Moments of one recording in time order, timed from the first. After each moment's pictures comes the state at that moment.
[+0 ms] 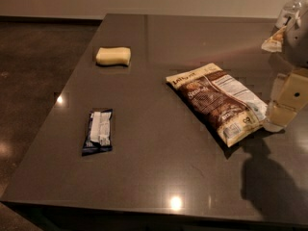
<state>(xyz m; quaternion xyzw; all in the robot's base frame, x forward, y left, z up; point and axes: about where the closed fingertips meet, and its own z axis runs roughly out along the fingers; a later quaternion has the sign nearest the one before) 0.439 -0.215 0.978 -0.60 0.78 -0.04 0.16</state>
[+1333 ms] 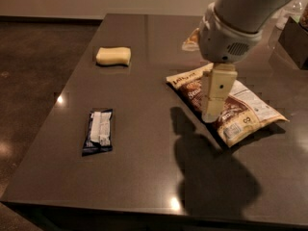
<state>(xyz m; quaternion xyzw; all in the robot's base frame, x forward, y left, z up) 0.476 -0.096 0.957 -0.74 0.65 0.01 0.16</state>
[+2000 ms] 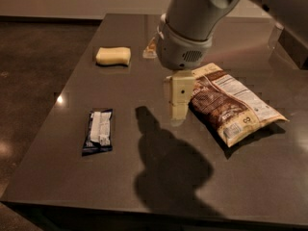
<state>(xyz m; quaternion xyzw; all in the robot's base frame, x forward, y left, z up) 0.478 -0.021 0.938 -0.80 0.58 0.03 0.16</state>
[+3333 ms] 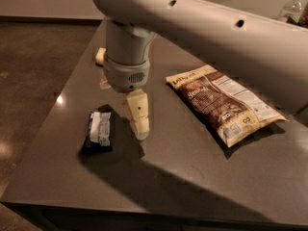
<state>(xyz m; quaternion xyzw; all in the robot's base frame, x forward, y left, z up) 0.481 0.070 0.866 -0.88 0.47 0.06 0.07</state>
